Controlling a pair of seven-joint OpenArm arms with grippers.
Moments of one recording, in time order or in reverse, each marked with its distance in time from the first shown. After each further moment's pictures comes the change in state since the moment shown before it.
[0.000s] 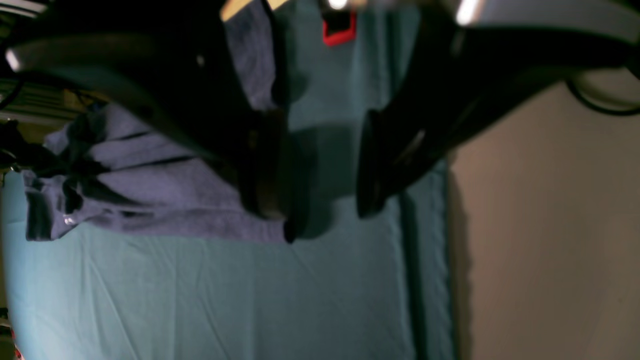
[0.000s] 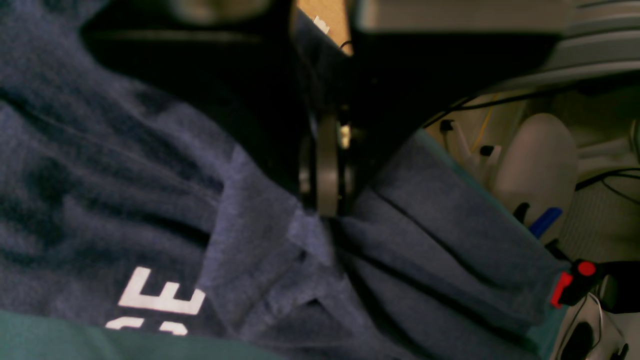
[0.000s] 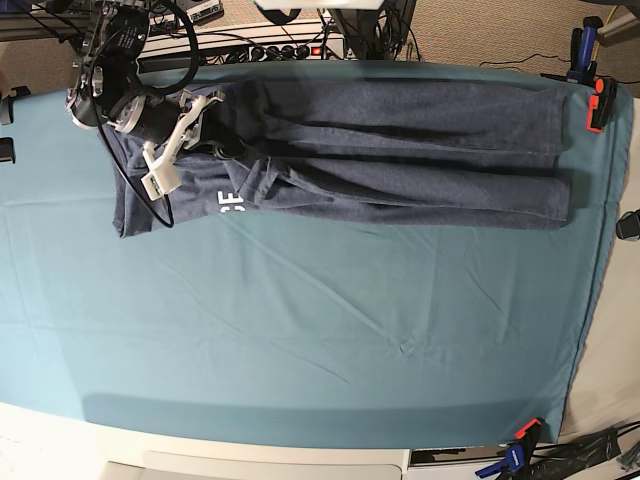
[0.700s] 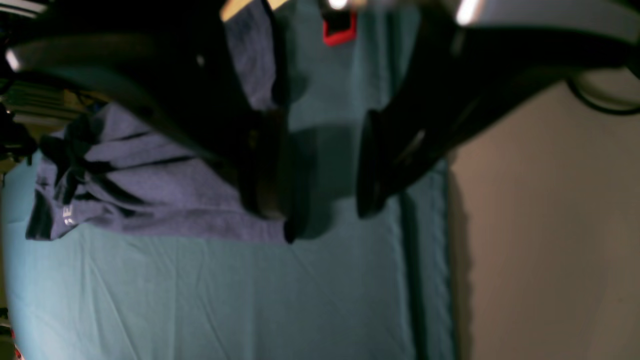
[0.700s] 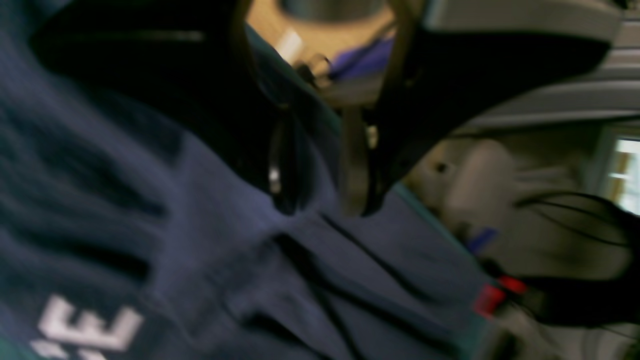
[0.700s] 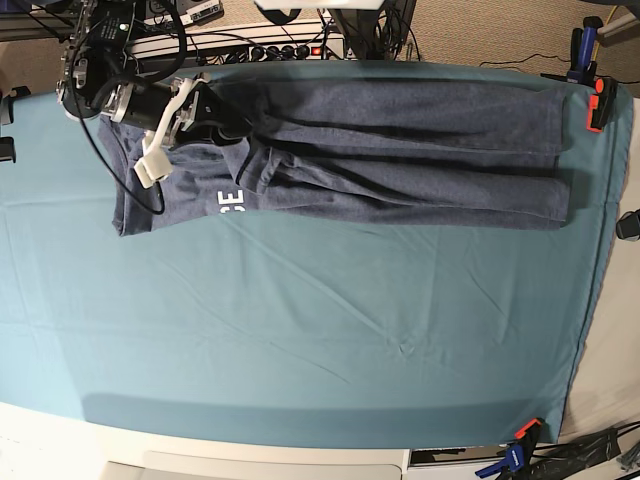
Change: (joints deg) left arm 0.0 0.0 0.0 0.0 0.0 0.0 0.0; right arm -3.5 4.3 0.0 0.1 16.5 0.0 -3.3
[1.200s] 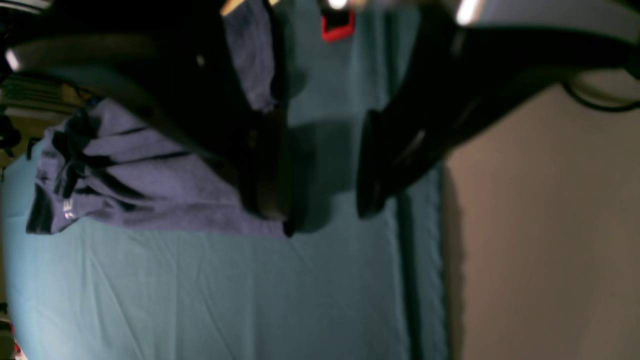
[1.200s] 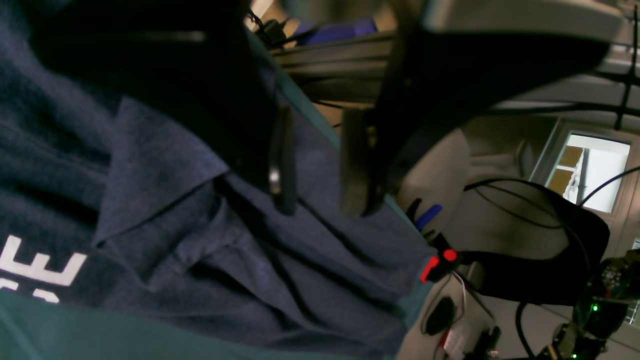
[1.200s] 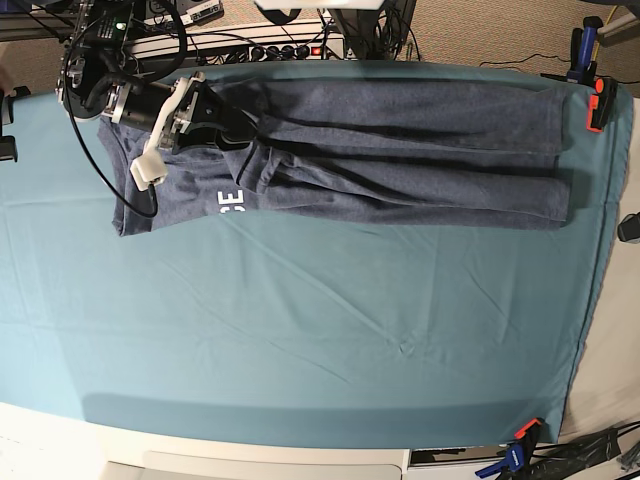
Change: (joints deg) left arm 0.0 -0.4 0.0 0.0 0.0 0.0 -1.1; right arm 0.0 0.0 0.0 0.7 6.0 0.2 0.0
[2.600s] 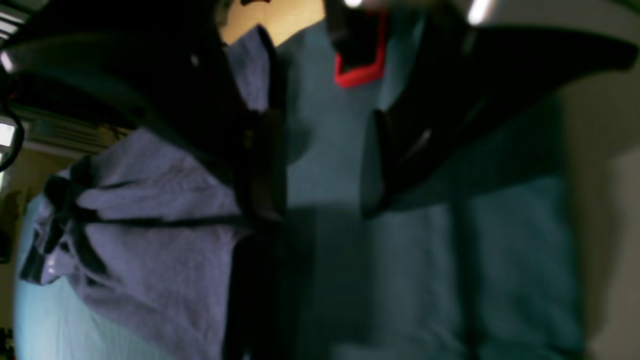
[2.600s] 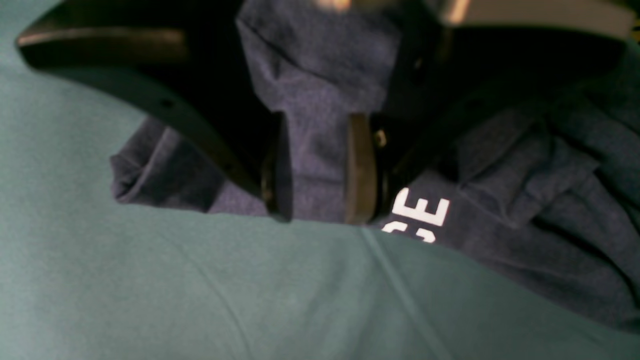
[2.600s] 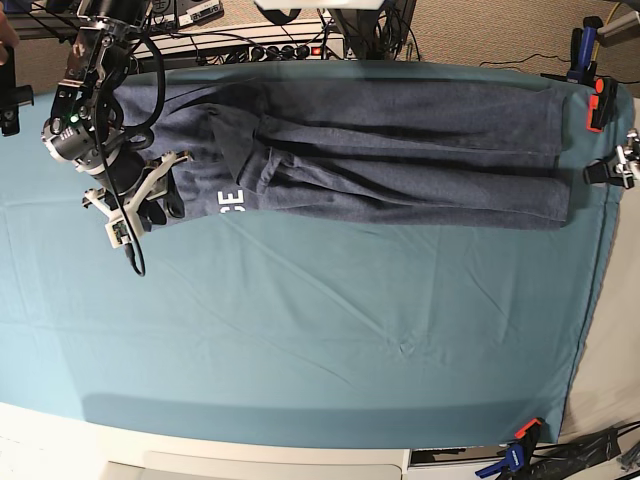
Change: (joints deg) left arm 9.5 6.0 0.1 0.1 -0.2 0.0 2.1; right arm 11.2 0.0 0.0 0.3 -53.7 -3.9 21.0
